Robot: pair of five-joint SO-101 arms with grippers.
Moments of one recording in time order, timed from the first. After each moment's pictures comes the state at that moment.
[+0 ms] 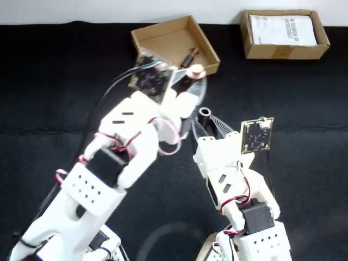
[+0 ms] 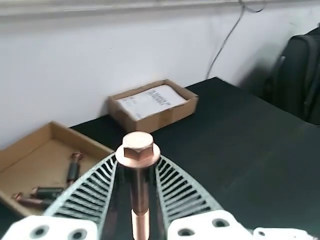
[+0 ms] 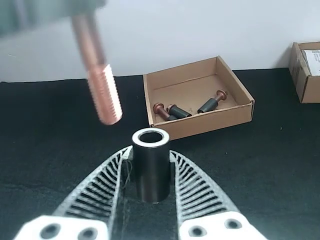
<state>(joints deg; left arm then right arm) 32.4 -41.0 27.2 27.4 7.6 -24.6 -80.6 69.4 31.3 -12.4</state>
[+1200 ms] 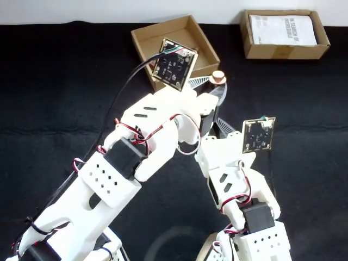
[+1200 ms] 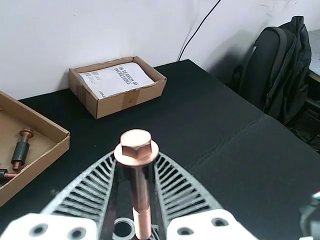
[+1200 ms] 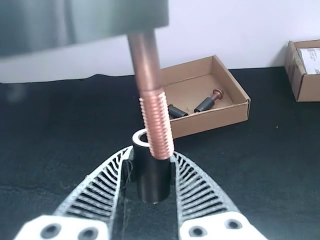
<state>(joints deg) 36.3 -33.9 21.7 31.0 15.6 -23.5 -80.6 69.5 31.3 -12.4</state>
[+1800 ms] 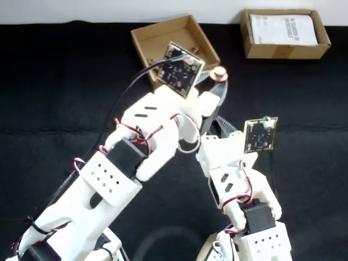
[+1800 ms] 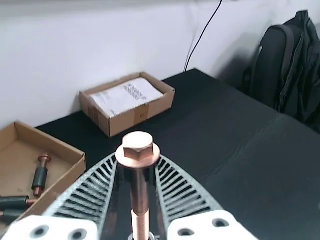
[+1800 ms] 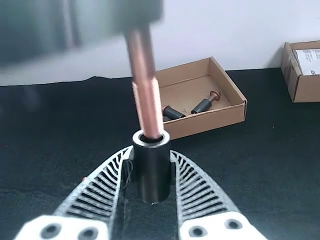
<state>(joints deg) 36.0 -33.9 24.2 26.4 9.3 -23.0 -80.6 69.5 31.3 -12.4</state>
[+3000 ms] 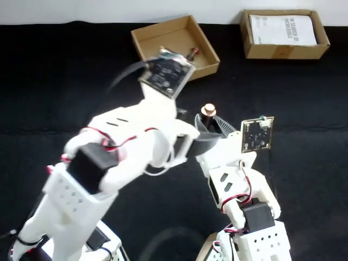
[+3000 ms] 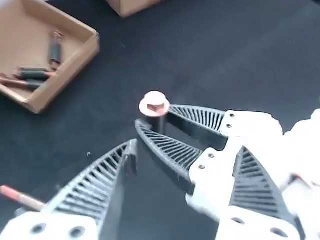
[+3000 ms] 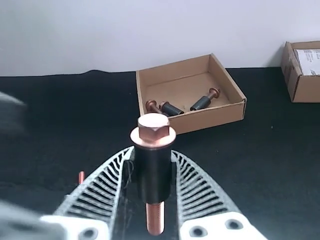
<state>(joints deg) 34.2 -37.7 3.6 75.7 9.1 -22.7 -80.5 69.6 31.3 -10.6</state>
